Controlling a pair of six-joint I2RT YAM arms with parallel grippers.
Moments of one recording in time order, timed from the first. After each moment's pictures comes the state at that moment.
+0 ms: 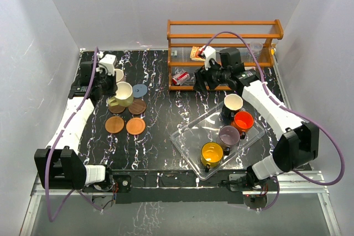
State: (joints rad) left arm 0.00 1.28 1.08 -0.49 0.20 0.15; right arm 0.37 1.46 1.31 -0.49 -0.44 -0.20
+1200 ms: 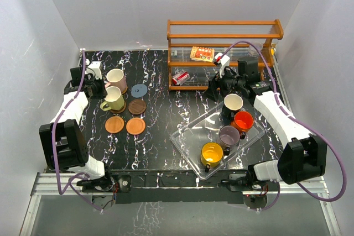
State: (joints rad) left arm 0.20 1.50 1.03 -0.34 0.29 0.15; right arm 0.22 1.34 1.11 -0.39 -0.68 -0.26
